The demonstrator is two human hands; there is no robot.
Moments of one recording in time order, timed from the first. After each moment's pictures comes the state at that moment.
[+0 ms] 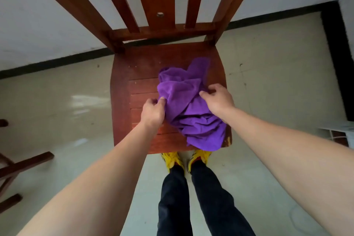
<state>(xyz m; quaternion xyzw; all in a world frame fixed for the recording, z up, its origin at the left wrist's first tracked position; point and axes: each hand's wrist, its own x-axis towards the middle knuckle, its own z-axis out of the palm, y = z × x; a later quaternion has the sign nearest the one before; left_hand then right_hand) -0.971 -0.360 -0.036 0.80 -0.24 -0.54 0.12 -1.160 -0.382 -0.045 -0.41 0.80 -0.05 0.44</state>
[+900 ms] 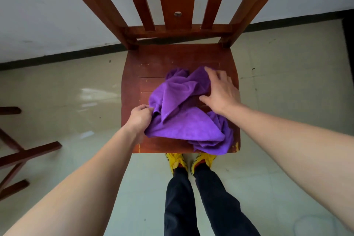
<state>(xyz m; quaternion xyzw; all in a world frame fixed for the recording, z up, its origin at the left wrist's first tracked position) -0.920 -0.346 -0.031 0.79 -0.12 -0.57 0.18 -1.143 -0.407 -0.031 -0.67 0.68 0.09 0.28</state>
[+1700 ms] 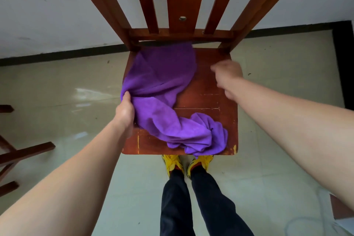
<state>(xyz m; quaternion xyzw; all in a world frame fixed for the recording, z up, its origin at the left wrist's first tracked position) -0.890 -0.360 -0.025 0.78 0.02 -0.55 0.29 -1.132 -0.462 -0.021 -0.32 0.81 -0.16 0.47</state>
